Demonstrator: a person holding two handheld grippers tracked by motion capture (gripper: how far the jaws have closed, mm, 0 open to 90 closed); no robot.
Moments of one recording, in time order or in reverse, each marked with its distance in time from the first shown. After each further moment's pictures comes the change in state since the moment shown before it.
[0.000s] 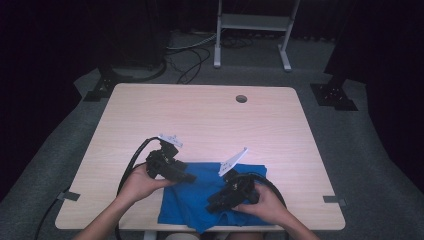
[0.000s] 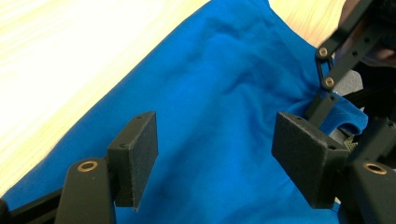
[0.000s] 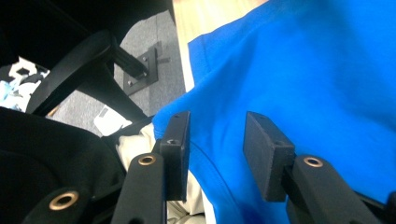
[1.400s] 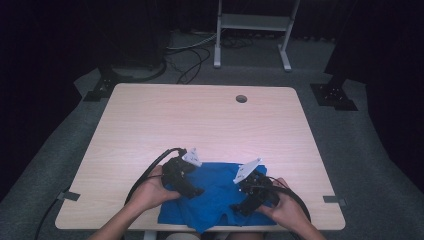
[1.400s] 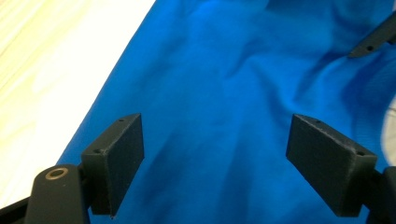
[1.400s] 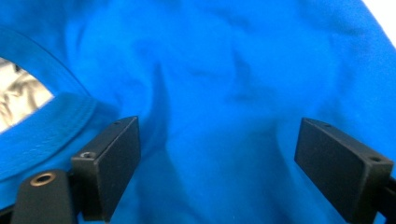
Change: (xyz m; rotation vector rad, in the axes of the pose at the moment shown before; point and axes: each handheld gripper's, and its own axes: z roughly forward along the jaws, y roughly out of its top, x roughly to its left) left arm -0.025 -0.001 0.044 0.150 0.155 0.308; right arm -0.006 -0.037 -0.015 0.145 -0.480 -0.129
